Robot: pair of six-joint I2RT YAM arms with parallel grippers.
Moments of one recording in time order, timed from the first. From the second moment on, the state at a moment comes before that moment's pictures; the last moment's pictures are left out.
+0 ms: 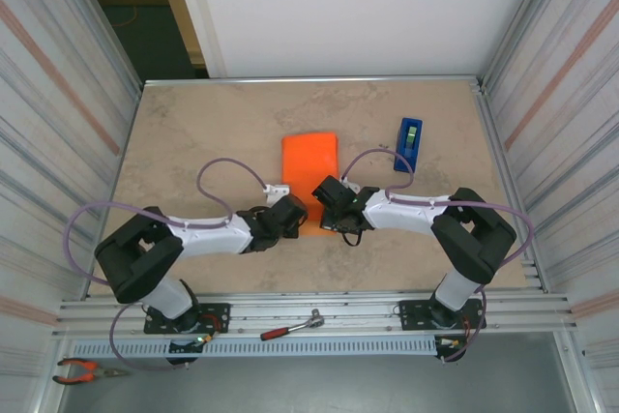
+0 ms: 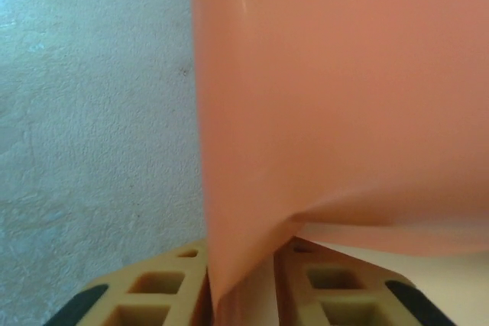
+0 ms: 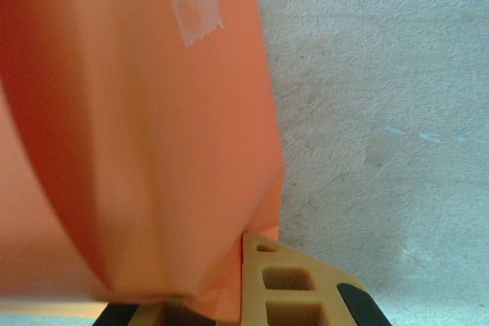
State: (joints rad) left arm -0.94 1.55 0.69 -0.16 -0.41 -0.78; right arm 0.88 1.66 0.90 -0.43 0.16 1.04
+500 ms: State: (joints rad) left arm -0.96 1.61 0.77 -0.28 -0.47 -0.83; right arm 0.88 1.66 0.90 -0.43 0.16 1.04
